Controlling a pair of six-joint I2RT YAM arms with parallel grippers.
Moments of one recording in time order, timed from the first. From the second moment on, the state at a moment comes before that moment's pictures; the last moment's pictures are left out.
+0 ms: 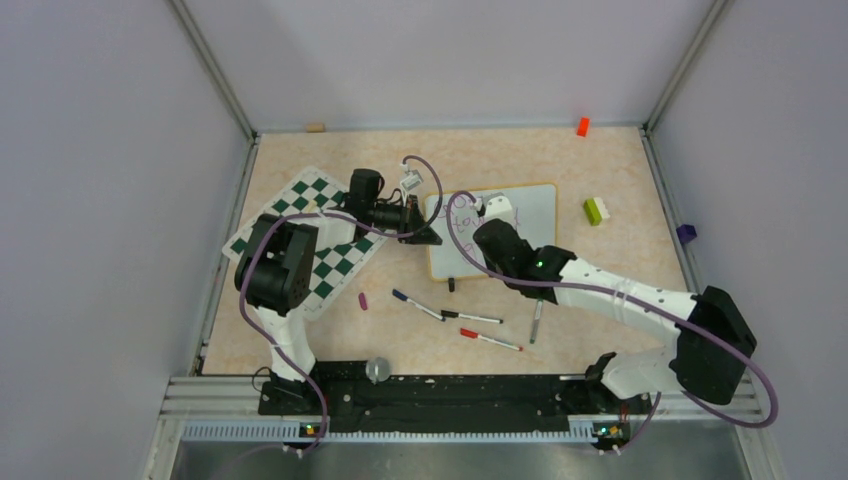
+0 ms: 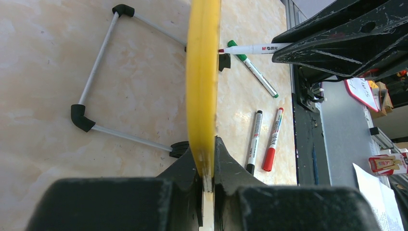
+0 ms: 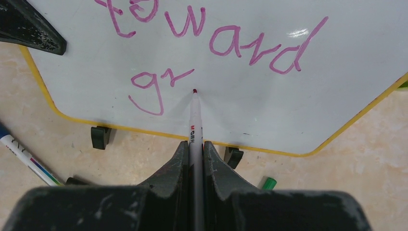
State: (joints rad) left arm -0.32 1.91 1.07 0.22 1.19 -0.08; right arm 0.88 1.31 0.90 -0.39 0.53 0.32
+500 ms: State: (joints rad) left arm -0.32 1.91 1.07 0.22 1.19 -0.08; right arm 0.85 1.31 0.90 -0.40 0.55 0.32
